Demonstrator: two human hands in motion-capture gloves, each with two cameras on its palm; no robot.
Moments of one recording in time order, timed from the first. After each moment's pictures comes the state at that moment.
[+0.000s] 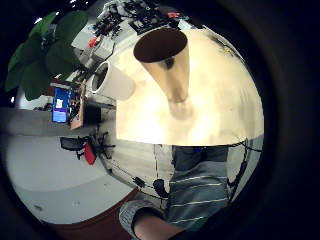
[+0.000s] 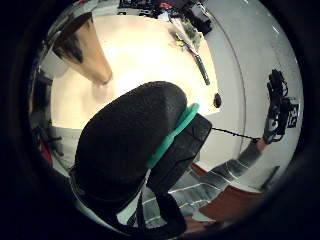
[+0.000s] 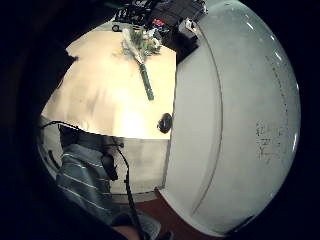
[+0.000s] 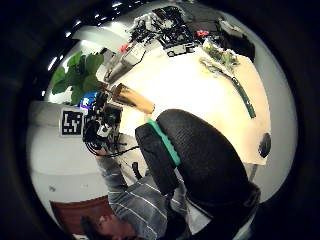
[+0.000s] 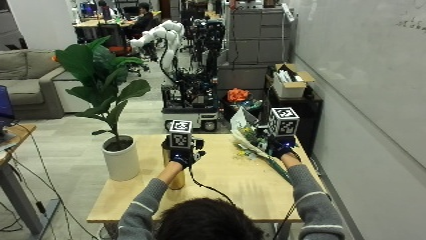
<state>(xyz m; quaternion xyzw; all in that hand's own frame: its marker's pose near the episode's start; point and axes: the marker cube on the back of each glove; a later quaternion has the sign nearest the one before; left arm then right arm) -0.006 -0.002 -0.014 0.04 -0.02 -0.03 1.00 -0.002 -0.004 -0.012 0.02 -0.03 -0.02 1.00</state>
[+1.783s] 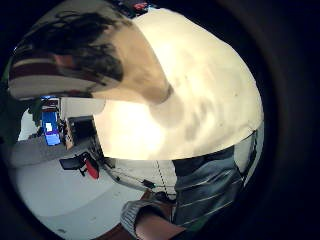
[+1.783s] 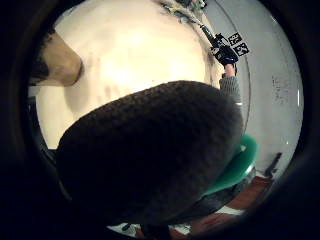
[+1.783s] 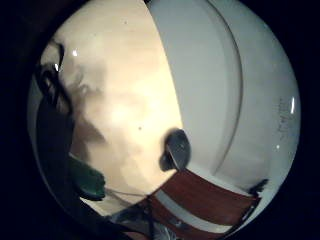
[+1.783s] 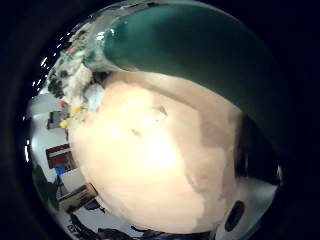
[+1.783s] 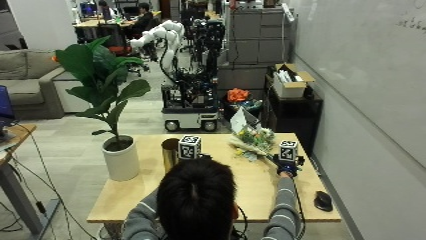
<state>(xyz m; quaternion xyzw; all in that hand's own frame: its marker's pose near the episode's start) 0.028 -0.012 0.083 -0.11 0.01 0.05 0.99 0.135 -0.160 0.260 -0.08 0.06 0.24 0.97</state>
